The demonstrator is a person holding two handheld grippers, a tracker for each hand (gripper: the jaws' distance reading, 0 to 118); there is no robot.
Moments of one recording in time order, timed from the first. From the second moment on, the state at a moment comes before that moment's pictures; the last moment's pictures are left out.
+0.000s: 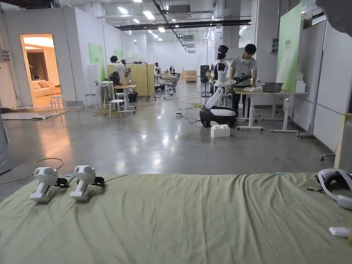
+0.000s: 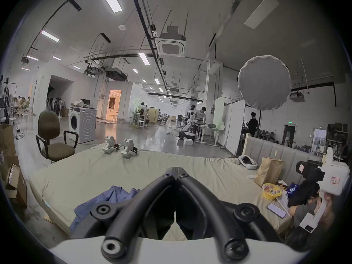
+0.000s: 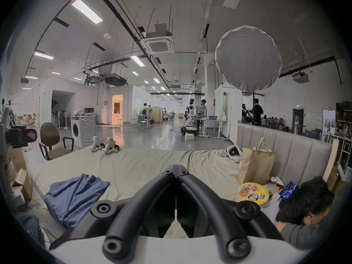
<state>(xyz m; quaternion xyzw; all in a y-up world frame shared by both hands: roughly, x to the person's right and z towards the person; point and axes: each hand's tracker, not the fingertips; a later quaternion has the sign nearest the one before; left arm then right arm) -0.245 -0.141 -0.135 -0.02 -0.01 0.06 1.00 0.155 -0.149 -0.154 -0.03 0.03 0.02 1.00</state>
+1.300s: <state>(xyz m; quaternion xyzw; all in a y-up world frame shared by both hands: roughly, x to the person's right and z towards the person) -0.374 -0.411 -0.451 -0.46 0.06 0.02 0.89 0.159 -0.262 -0.226 -0.28 0.01 -0.01 0.96</state>
